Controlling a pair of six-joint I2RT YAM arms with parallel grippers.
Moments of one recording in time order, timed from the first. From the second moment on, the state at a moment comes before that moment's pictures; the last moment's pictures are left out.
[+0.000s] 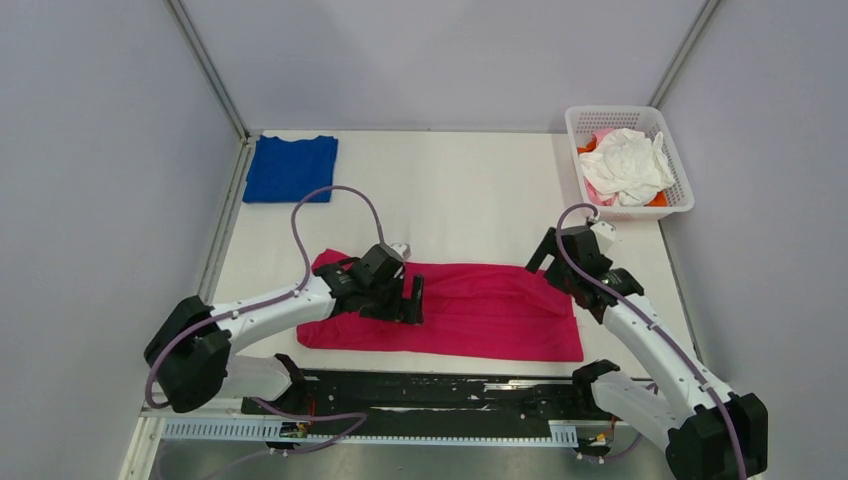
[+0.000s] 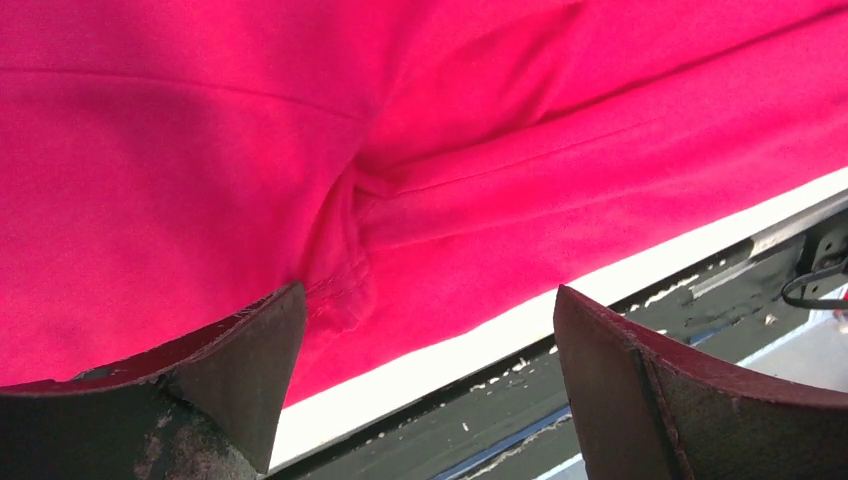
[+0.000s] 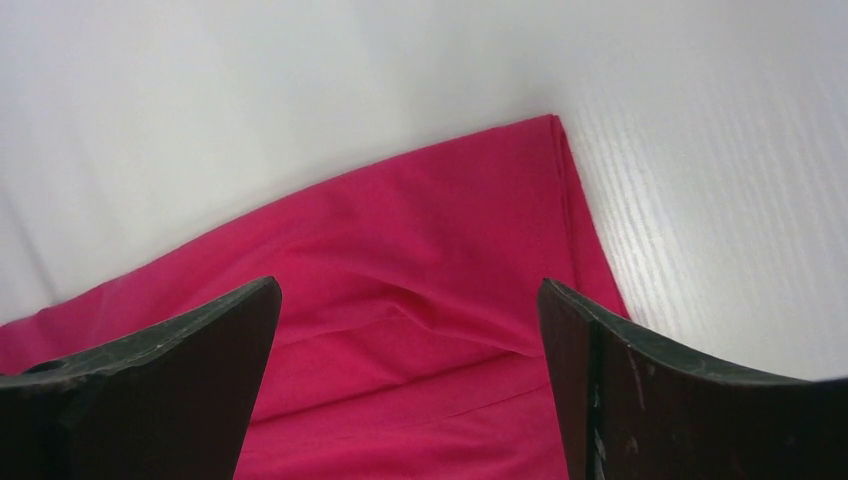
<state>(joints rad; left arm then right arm) -0.85 1.32 0.73 -0.45 0.11 -0.65 0.35 0.93 0.67 -0.61 0.33 0.77</state>
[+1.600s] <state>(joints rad) -0.32 2.94 2.63 0.04 0.34 -1.28 0.73 1.38 0.62 -0.17 -0.41 0.53</state>
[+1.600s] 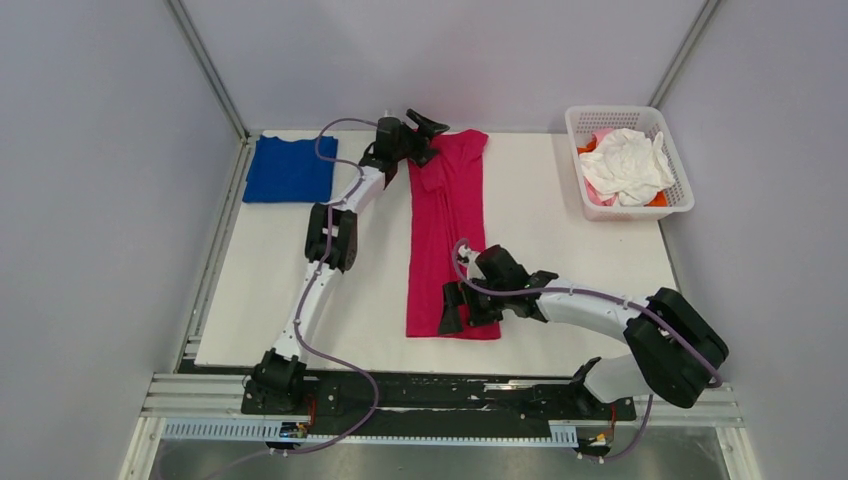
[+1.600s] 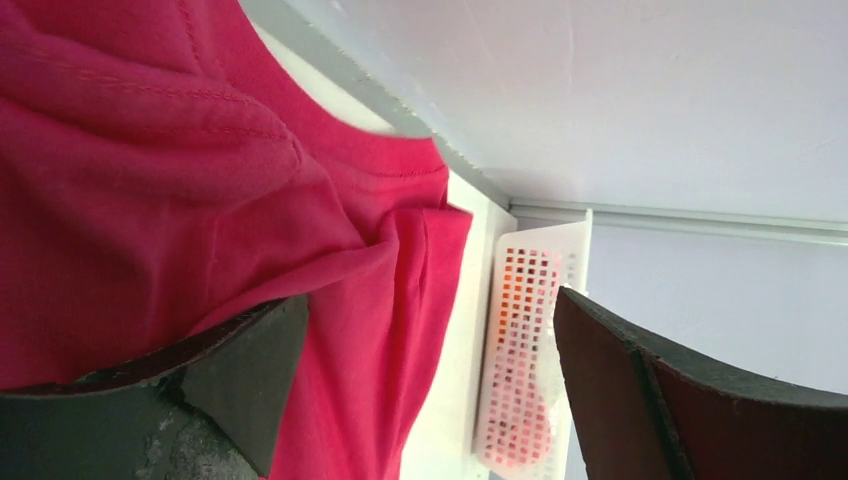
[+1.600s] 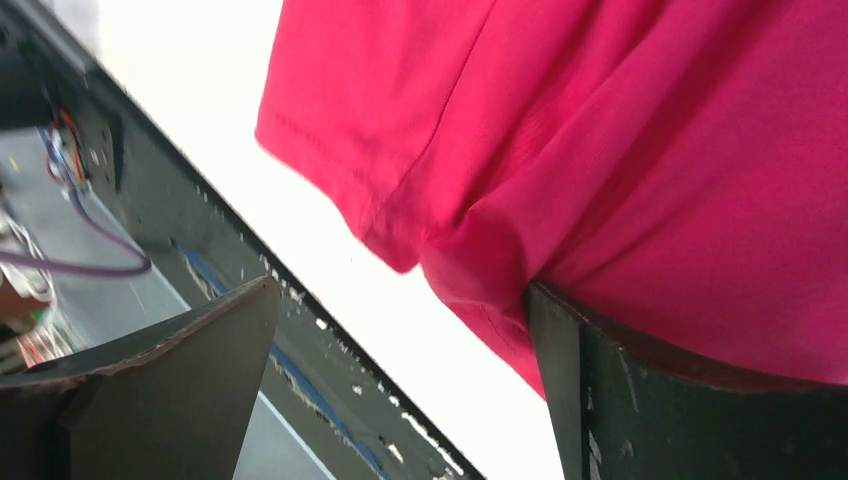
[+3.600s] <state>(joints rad) -0.81 1.28 0.72 -0.43 0.10 -0.79 0.54 0.99 0.49 -0.52 -0.16 0.76</state>
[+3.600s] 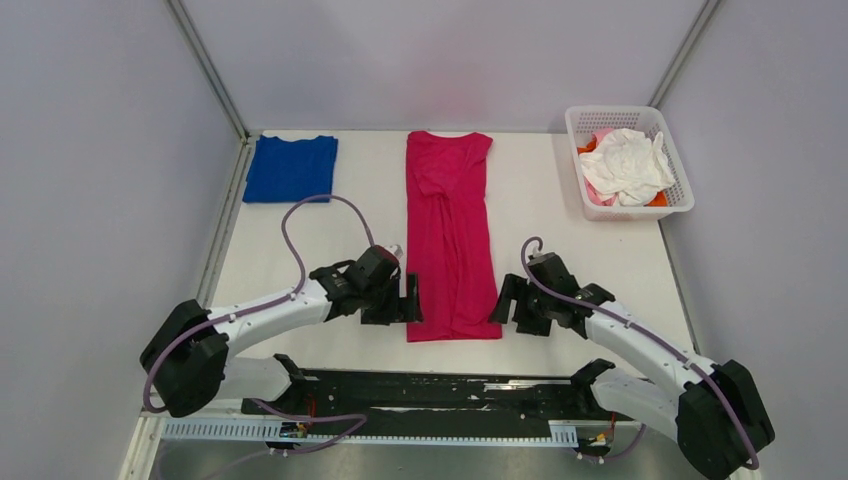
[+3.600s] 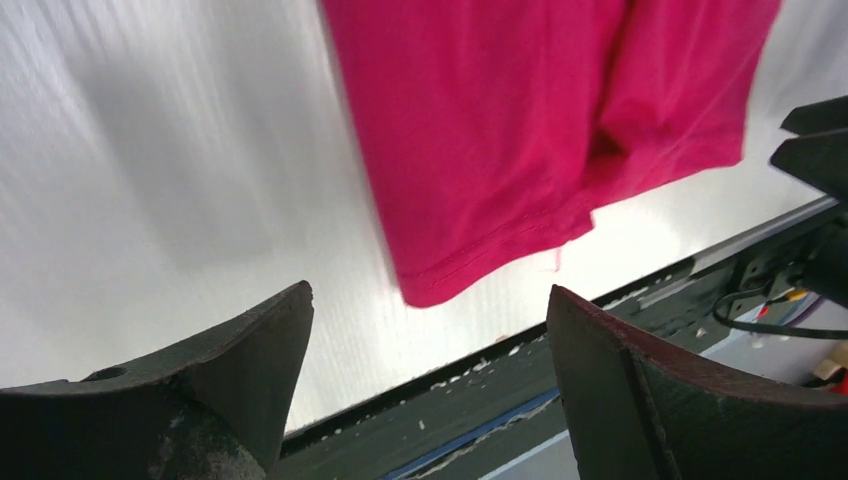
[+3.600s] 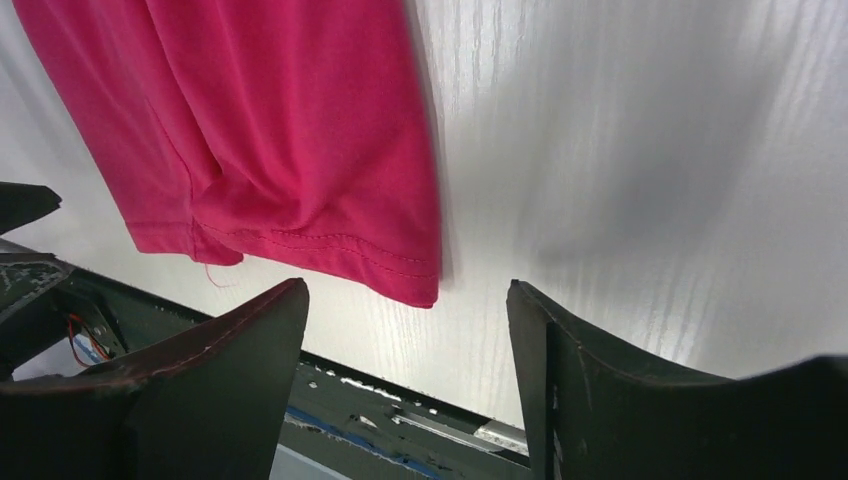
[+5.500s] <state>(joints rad) -0.95 1.22 0.51 -0.36 0.26 -0.87 0.53 0.92 0.32 -0.41 -0.44 0.81</state>
